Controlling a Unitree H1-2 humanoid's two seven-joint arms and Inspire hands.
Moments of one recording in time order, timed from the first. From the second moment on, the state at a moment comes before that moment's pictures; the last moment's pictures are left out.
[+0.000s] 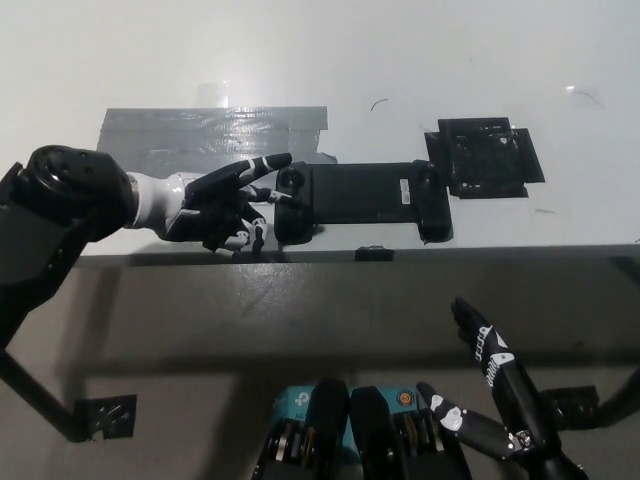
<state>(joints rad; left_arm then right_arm) -0.99 0.51 -0.55 0.59 -0.29 0.45 -0.85 0.04 -0.07 0.15 -0.10 -0.05 -0.13 0.11</state>
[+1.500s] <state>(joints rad) -1.03 0.48 -0.50 0.68 -0.12 0.45 -0.85 0.01 -0.07 0.18 -0.10 -0.05 -0.10 0.13</state>
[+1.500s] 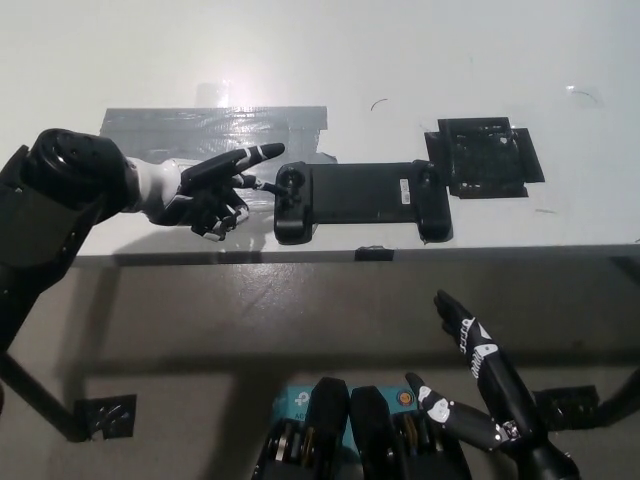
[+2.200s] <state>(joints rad) -1.02 0.45 -0.46 0.68 -0.05 0.45 -0.85 0.00 -0.07 0.18 -0.10 -0.05 -0.10 0.14</state>
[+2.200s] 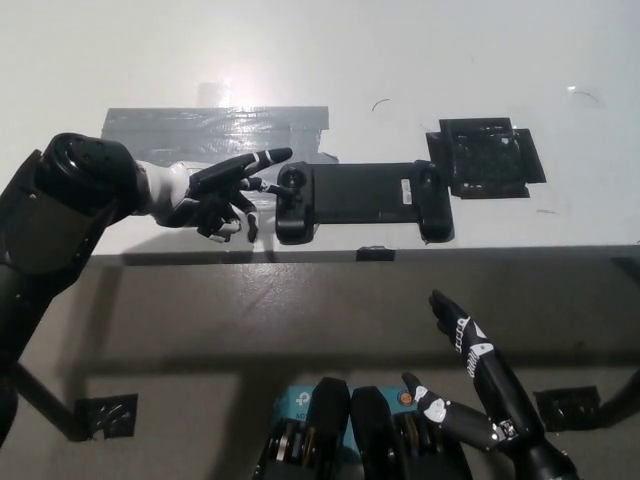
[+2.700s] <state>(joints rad) -1.01 0.43 -0.43 0.70 -0.02 0.45 -0.85 0.00 -0.07 0.18 -0.10 -0.05 -0.10 0.15</state>
